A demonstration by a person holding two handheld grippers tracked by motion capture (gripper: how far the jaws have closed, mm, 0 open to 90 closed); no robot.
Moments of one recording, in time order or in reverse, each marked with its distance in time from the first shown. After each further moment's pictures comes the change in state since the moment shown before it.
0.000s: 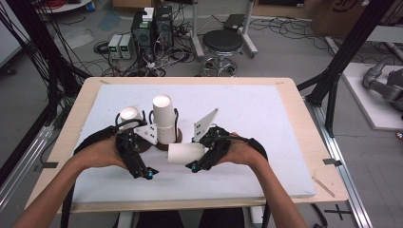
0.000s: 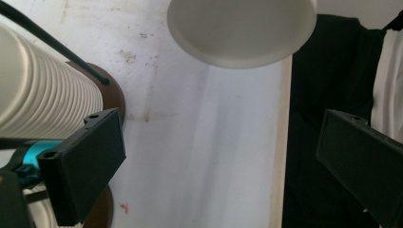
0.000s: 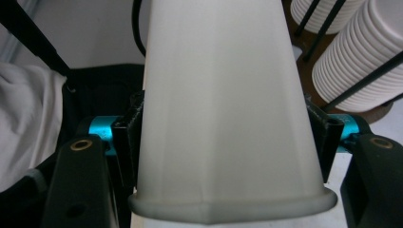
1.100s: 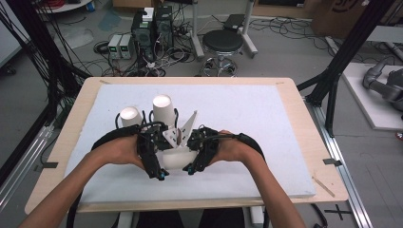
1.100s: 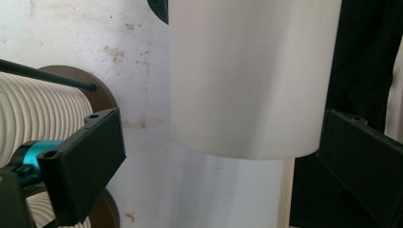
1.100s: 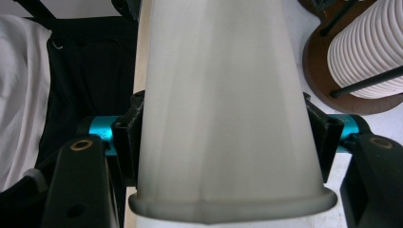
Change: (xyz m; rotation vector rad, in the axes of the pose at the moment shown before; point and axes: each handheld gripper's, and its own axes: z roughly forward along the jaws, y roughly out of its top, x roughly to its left) left arm 0.000 0.033 0.028 0.166 -0.003 0.052; right arm 0.000 0.024 0.018 0.204 0.013 -0.052
